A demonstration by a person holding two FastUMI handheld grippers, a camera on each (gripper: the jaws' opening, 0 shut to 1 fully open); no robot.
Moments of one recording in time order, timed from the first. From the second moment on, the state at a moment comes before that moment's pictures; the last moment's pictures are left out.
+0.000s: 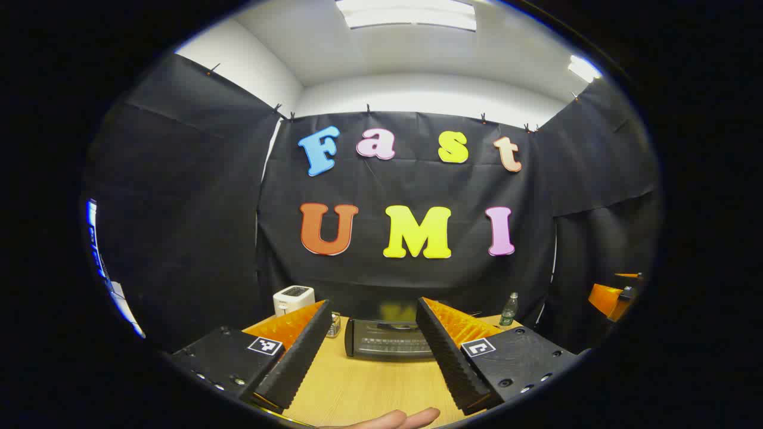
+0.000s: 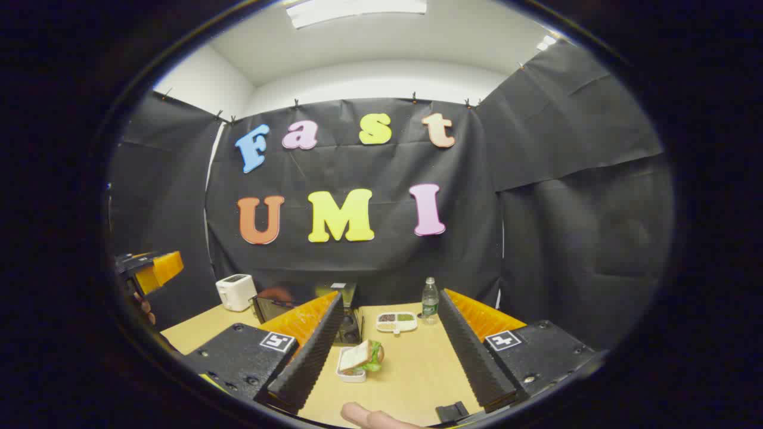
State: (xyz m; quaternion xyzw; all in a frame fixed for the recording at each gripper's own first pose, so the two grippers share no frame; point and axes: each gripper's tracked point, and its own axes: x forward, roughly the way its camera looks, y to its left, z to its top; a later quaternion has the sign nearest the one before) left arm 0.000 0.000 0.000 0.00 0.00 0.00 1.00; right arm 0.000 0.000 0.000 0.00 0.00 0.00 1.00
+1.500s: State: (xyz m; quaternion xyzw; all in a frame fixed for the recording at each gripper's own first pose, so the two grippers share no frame) left arm 0.156 -0.014 -0.086 0.04 0.07 -0.03 1.00; right arm 0.048 -0.053 -0.018 0.00 -0.02 -0.01 1.00
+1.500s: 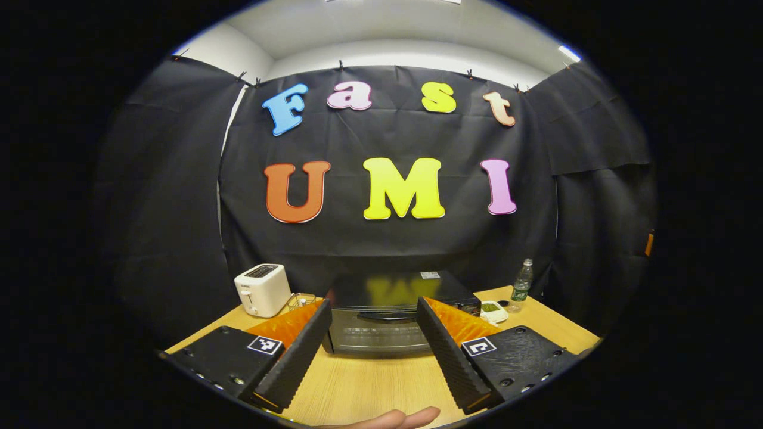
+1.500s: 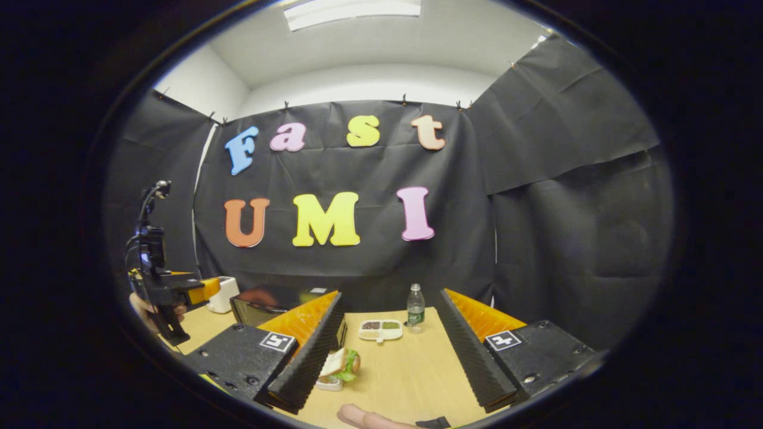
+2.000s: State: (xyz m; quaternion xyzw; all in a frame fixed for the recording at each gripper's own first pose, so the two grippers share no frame) left arm 0.260 -0.047 -0.157 0.09 0.15 -0.05 0.98; right arm 0.065 -0.087 -0.039 -0.02 0.00 -0.04 1.00
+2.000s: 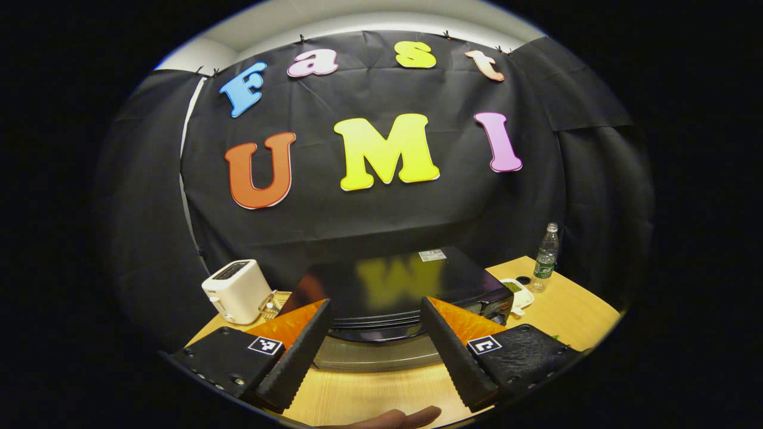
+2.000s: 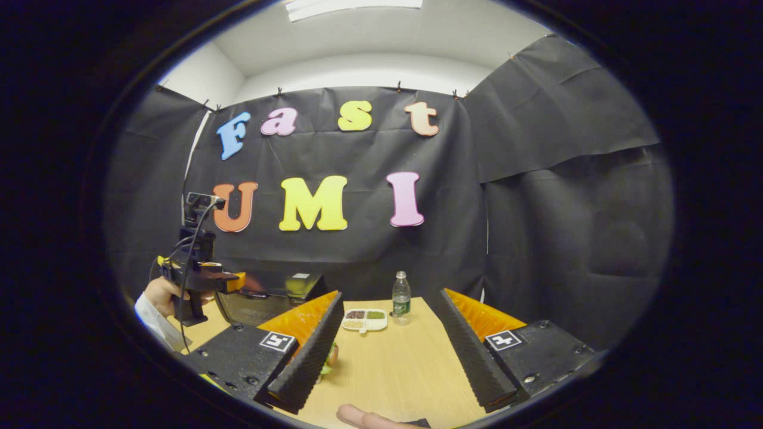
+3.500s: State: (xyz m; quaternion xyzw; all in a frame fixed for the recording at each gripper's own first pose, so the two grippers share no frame) left arm 0.139 -0.047 -0.264 0.04 0.32 -0.04 0.94; right arm 0.015 -0.088 -0.026 -0.02 -0.02 -0.04 1.00
